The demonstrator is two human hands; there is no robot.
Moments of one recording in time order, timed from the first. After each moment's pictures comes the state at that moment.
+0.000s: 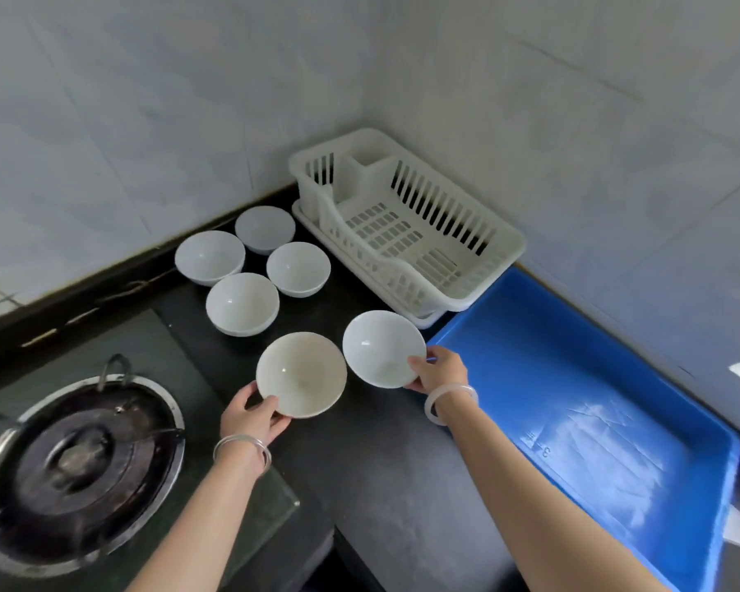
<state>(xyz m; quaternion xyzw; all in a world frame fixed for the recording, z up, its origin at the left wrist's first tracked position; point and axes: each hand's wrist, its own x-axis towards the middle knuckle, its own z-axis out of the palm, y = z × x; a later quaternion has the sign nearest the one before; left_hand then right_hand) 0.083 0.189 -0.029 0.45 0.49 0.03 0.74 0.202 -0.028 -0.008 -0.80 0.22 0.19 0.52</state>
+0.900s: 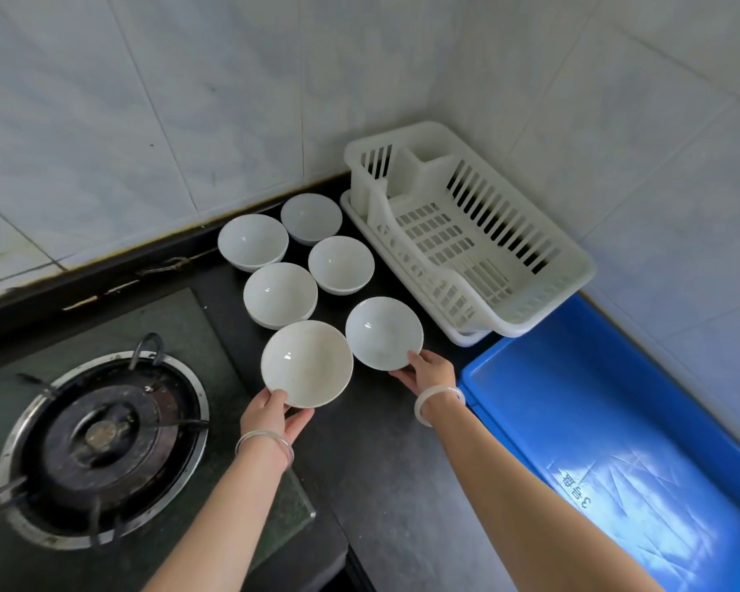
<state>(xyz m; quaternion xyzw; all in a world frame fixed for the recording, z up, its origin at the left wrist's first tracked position) 0.095 0.200 -0.045 0.31 0.55 0.08 0.77 0.233 0.035 -0.051 -0.64 0.32 0.28 0.64</state>
